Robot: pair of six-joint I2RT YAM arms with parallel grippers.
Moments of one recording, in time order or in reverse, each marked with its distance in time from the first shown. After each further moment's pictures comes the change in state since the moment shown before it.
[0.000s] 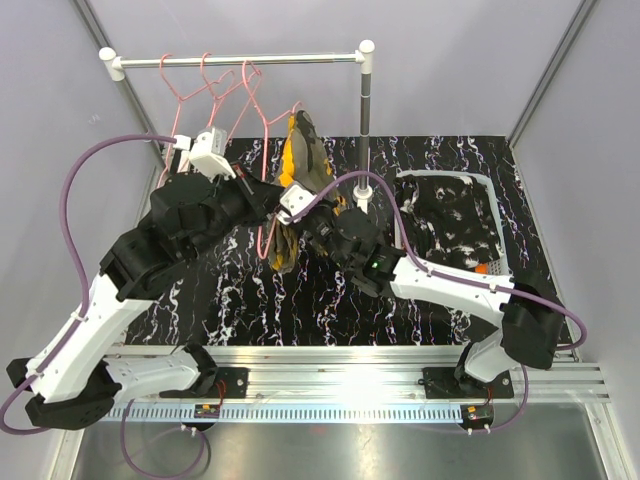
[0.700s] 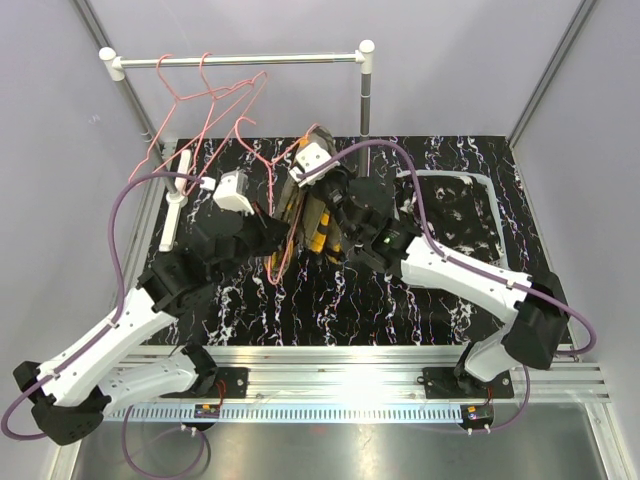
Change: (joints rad) left arm -0.003 -0.120 -0.430 0.158 -0.059 -0.025; right arm -0.098 -0.014 0.174 -0.163 0.077 0.016
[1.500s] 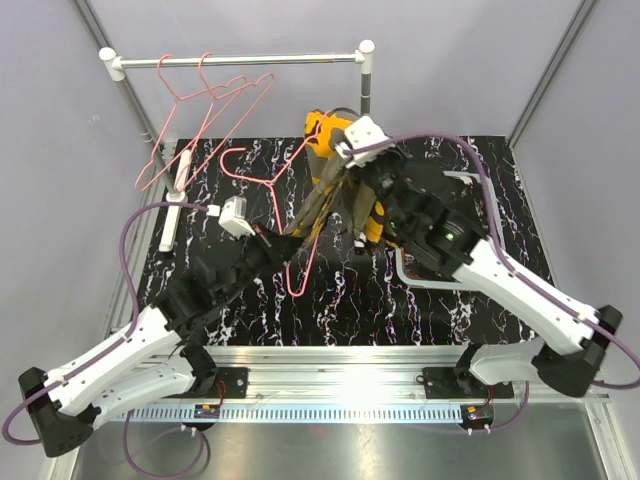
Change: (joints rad) left arm -0.022 -0.106 -0.332 0.348 0.047 -0.168; right arm -0.065 -0.179 0.166 -0.402 0.098 -0.051
